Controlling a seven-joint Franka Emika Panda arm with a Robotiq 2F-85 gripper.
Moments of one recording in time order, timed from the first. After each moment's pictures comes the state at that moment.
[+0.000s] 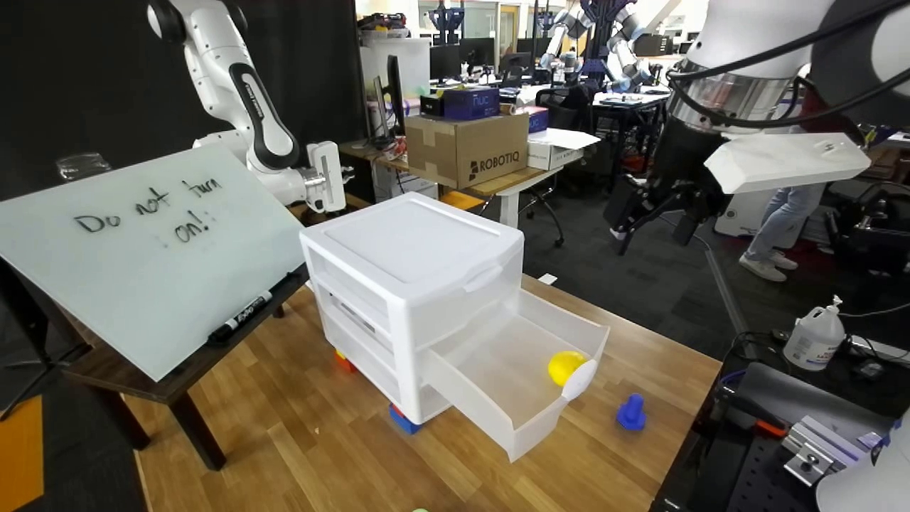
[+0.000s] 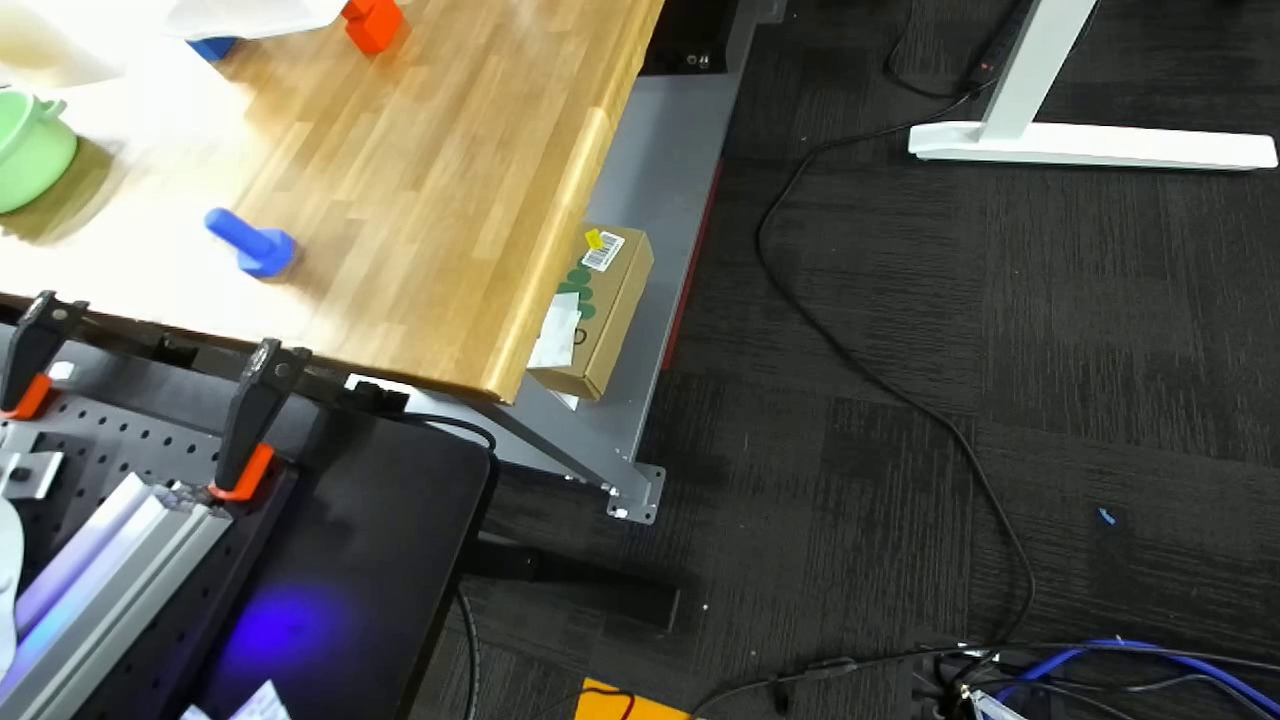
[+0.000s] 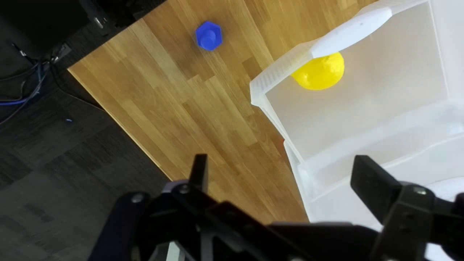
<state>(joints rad) -0.01 -0.88 0.24 -2.79 0.06 2.12 0.63</state>
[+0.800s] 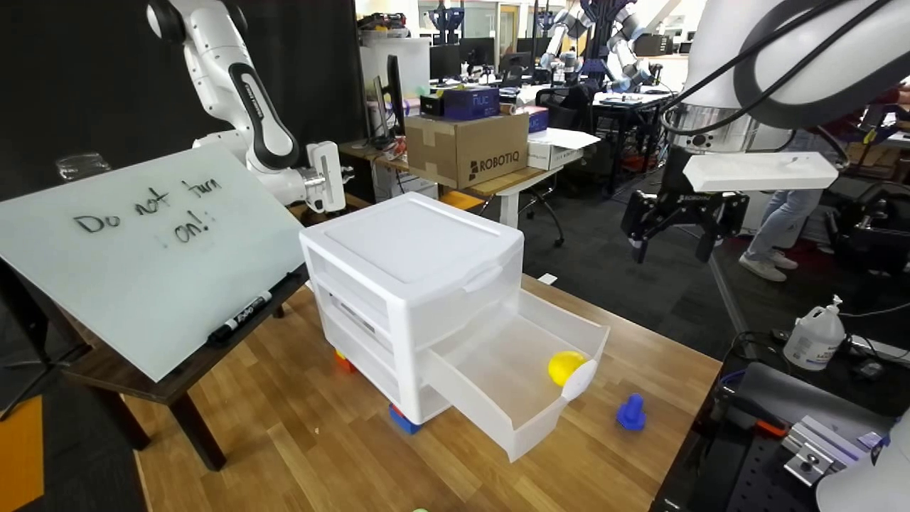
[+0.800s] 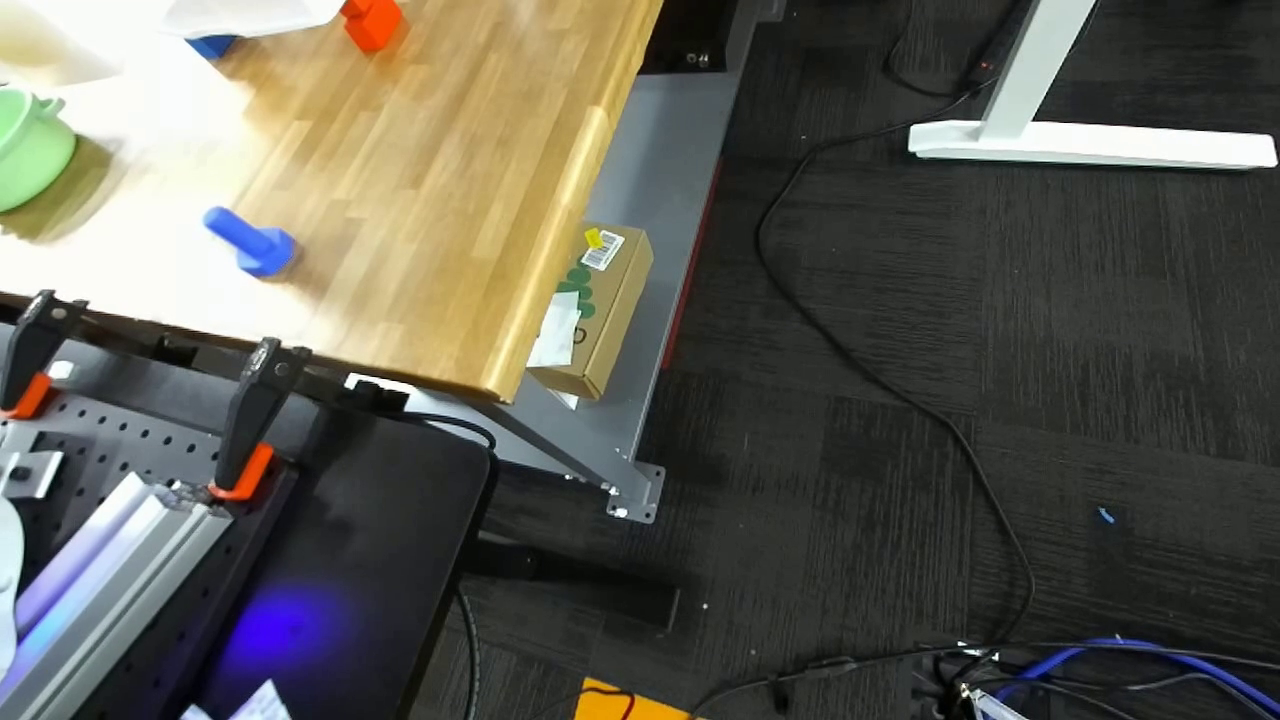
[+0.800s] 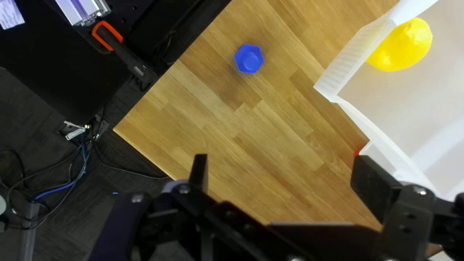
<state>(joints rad) -0.17 -0.73 0.11 -2.80 0.06 2.11 0.62</state>
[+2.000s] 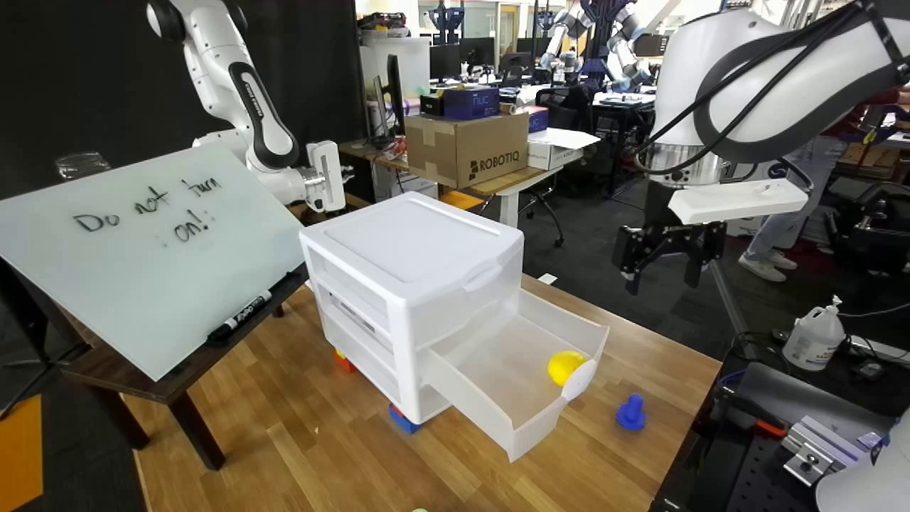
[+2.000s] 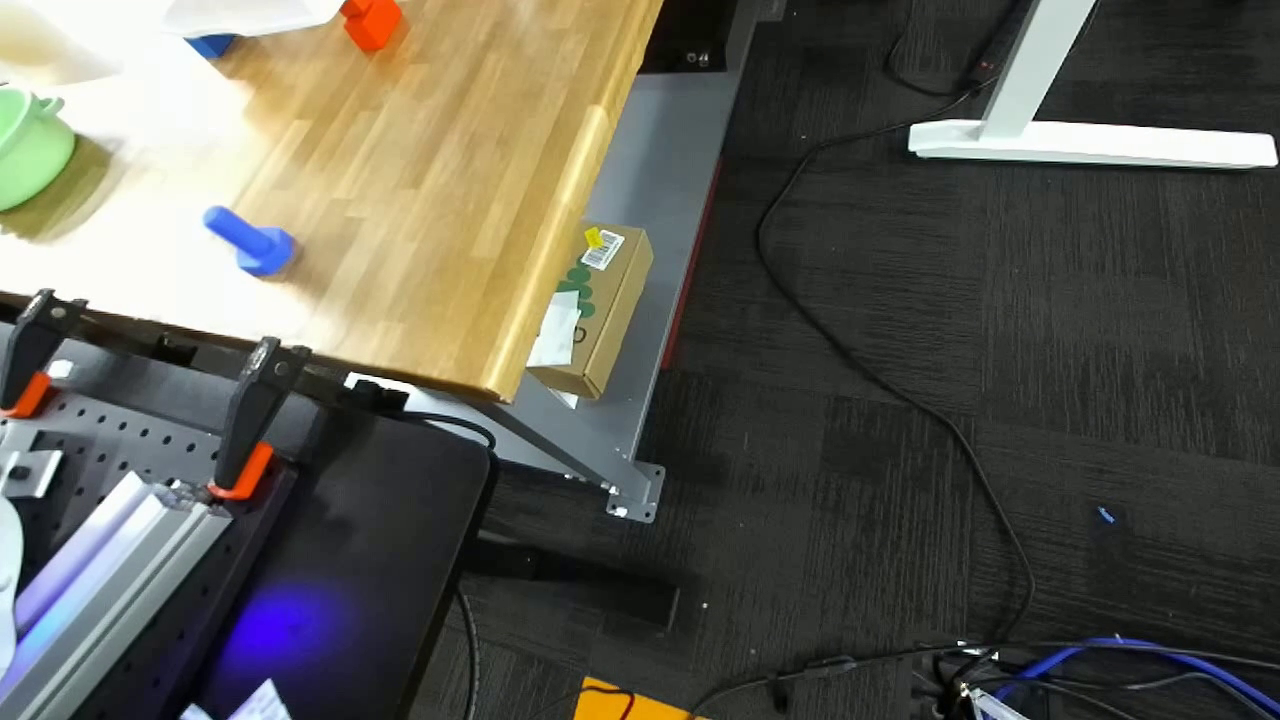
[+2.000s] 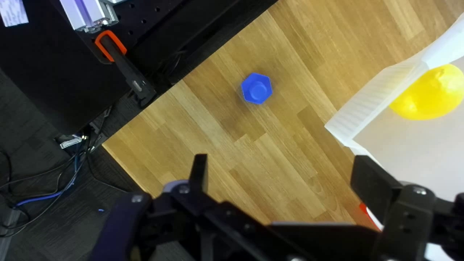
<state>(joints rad) -0.13 -0.58 0.09 -2.80 0.07 2.15 0.53</state>
